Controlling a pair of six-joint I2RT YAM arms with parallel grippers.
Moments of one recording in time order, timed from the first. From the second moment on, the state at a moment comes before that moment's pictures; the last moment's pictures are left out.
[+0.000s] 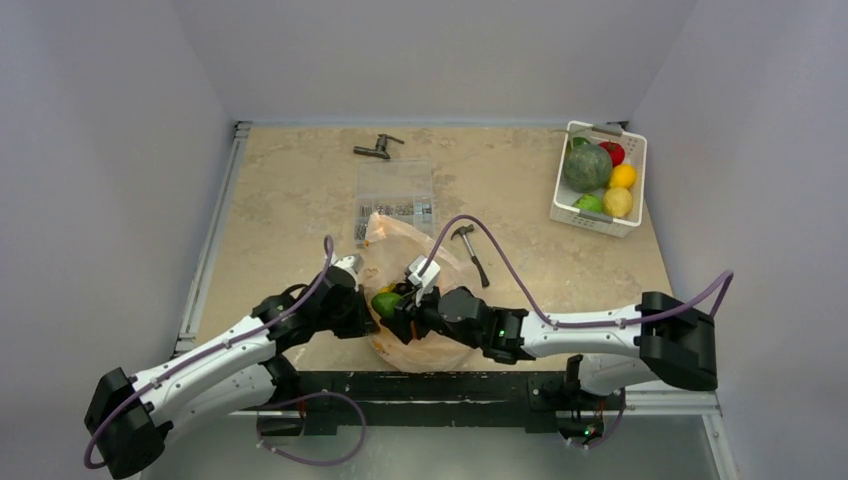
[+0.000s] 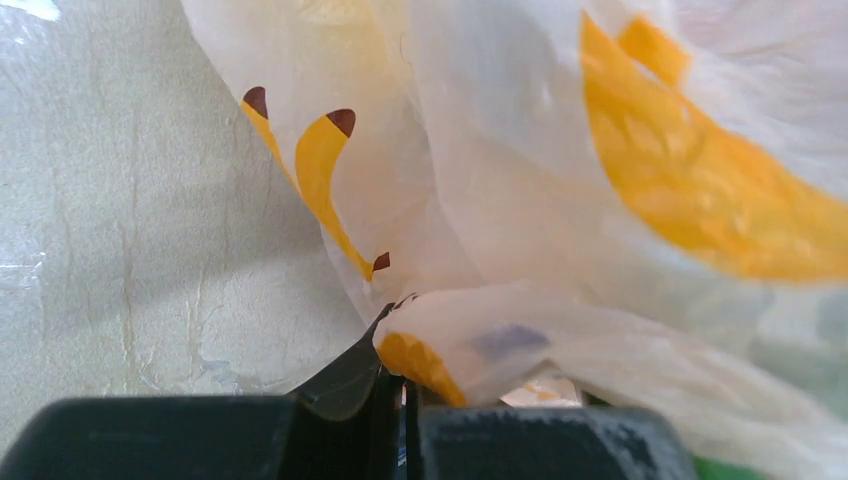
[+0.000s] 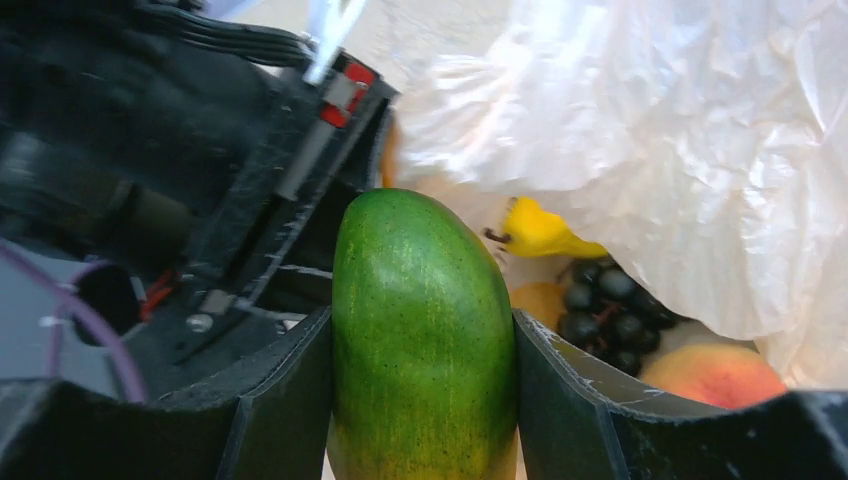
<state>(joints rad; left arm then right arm) -0.81 0.84 0.48 -0.55 0.06 -0.87 1.29 1.34 0.63 0.37 0.30 0.33</state>
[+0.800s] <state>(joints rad) -0.81 0.75 0.51 -0.57 -0.03 -0.94 1.05 1.19 0.86 0.33 0.19 0.40</state>
